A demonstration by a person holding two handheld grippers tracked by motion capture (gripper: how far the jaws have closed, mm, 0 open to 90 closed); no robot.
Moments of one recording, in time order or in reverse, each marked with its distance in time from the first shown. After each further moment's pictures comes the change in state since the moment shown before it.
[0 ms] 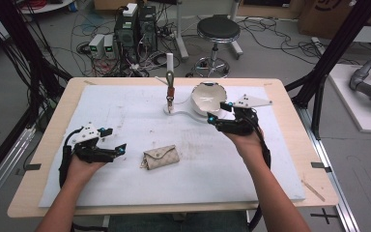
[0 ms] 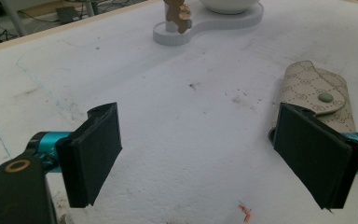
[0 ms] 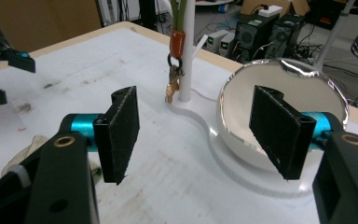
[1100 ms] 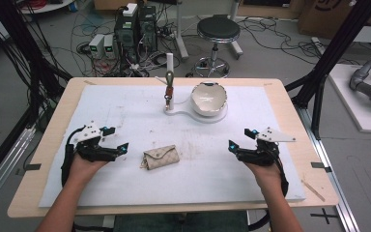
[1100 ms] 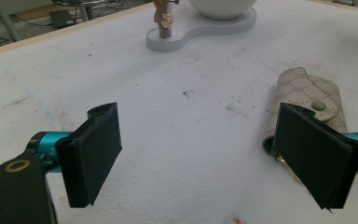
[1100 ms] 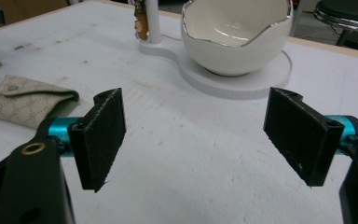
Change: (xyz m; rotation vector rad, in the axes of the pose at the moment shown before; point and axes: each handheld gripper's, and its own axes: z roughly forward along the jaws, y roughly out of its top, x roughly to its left) left arm -0.002 0.005 0.006 -0.018 -0.026 0.001; right arm -0.009 -0.090 -0.049 0.007 -0.105 0.077
